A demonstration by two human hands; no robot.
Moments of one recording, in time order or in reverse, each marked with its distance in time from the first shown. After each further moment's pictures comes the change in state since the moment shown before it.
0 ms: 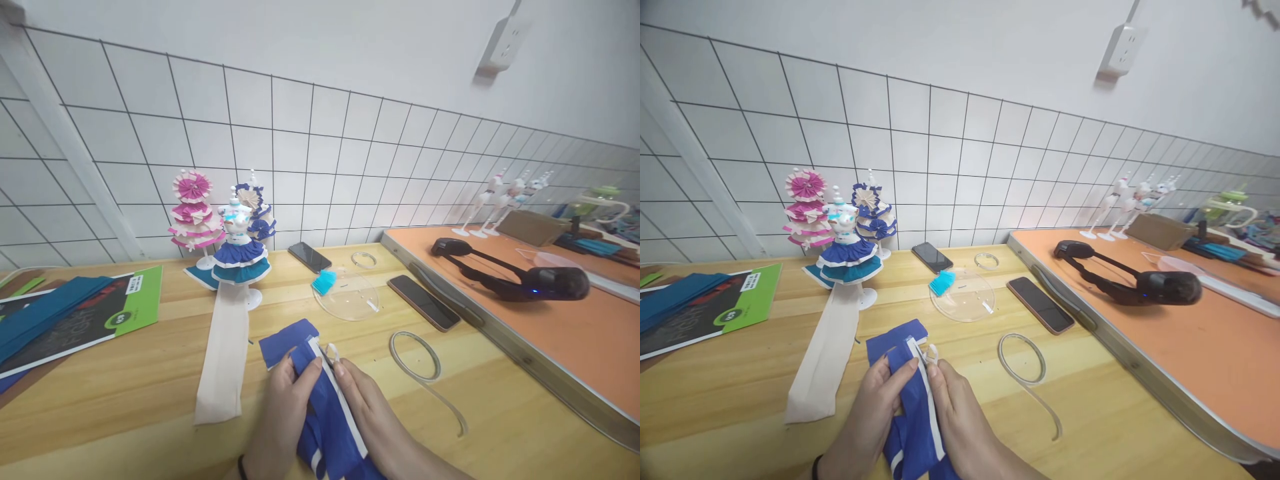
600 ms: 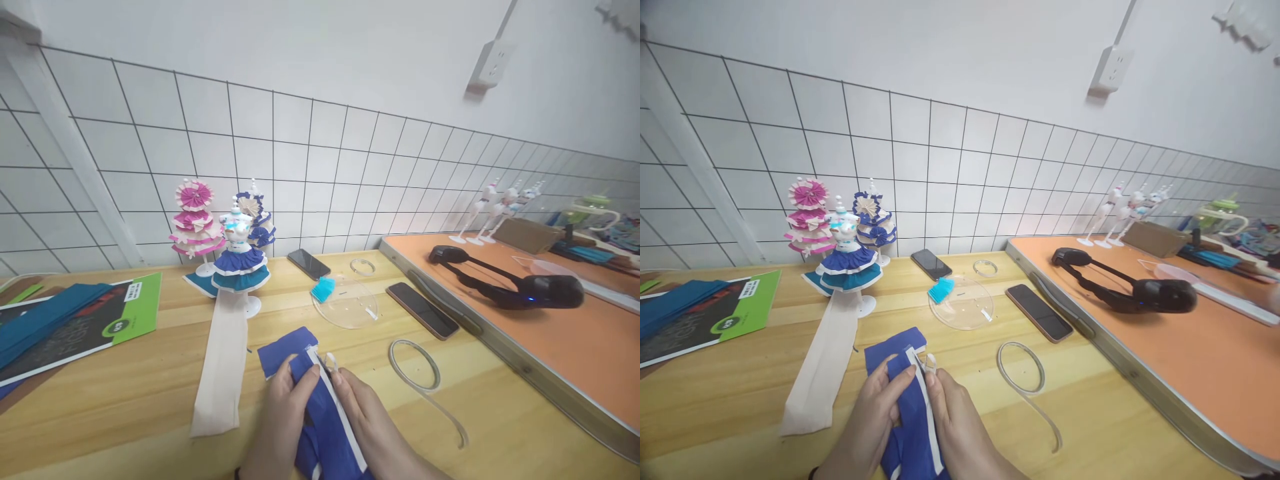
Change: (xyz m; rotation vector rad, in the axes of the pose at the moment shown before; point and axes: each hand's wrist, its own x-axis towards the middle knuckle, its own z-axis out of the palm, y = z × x) left_hand 0.002 0.002 -0.003 -0.002 -0.066 0.025; right_hand 0.004 0.002 0.000 -0.034 0.002 0.013
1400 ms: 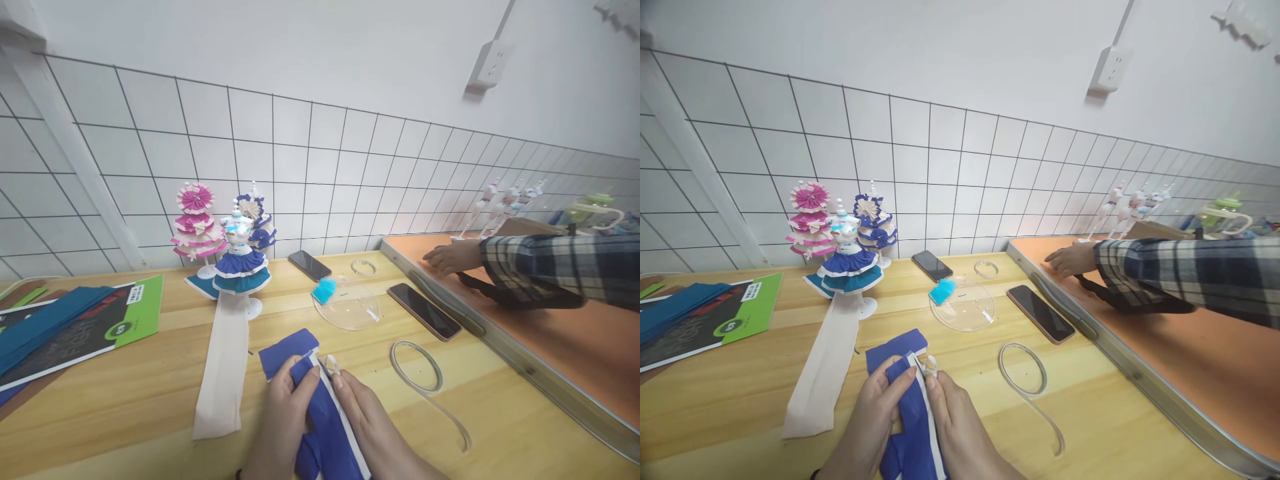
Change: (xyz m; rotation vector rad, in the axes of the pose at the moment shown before) left_hand 0.004 -0.004 -0.003 0.007 -0.033 0.035; right_hand -0.002 -0.007 0.000 0.021 -0.024 -0.055
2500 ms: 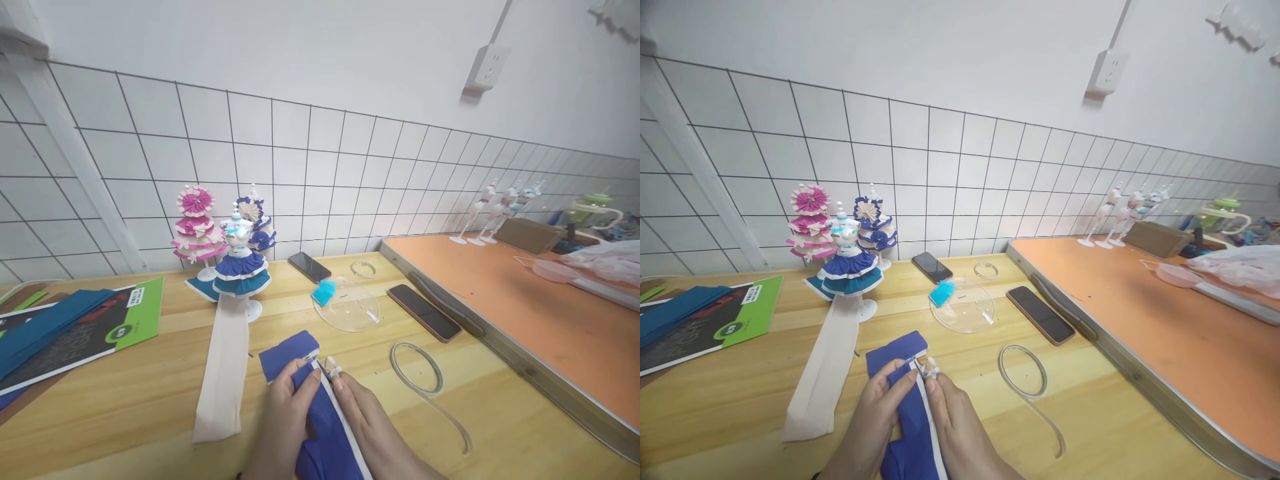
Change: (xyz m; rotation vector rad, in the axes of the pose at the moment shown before) left_hand -0.002 0.007 0.004 -0.005 -0.011 -0.056; right_hand 0.002 0.000 -0.001 -0.007 -0.011 0.001
